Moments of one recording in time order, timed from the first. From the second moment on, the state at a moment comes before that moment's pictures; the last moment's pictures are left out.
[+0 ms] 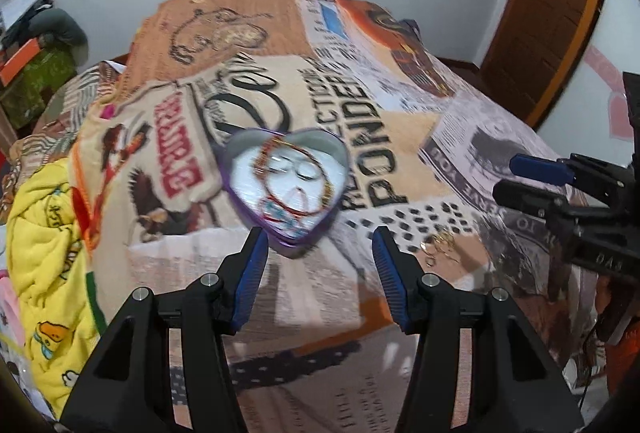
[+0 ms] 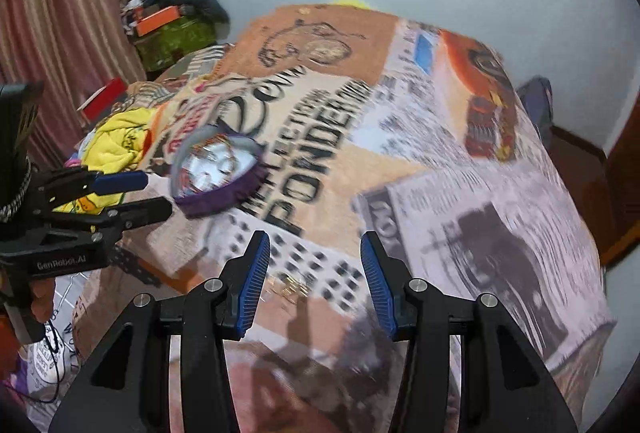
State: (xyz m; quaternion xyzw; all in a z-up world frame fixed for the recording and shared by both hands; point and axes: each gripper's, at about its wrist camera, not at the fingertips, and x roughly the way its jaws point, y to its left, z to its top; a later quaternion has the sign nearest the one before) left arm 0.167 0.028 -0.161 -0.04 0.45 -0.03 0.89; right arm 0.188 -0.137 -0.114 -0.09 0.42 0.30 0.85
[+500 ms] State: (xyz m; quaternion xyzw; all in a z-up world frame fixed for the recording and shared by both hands) left arm 0.180 -0.033 -0.205 -0.02 0.49 -0.11 0.86; right arm 0.187 -0.166 -0.160 -0.06 0.49 0.30 0.82
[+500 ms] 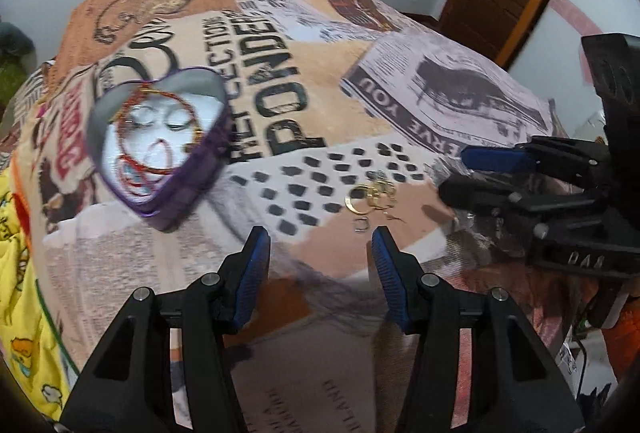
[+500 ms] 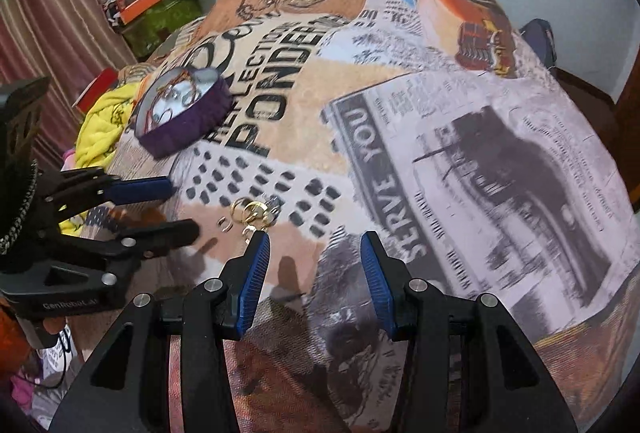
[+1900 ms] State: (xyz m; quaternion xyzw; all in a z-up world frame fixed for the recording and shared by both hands) left arm 0.173 -0.023 -0.196 -0.03 0.46 -0.11 0.88; right arm 0.189 -0.151 -0.159 -0.05 0.46 0.34 0.82
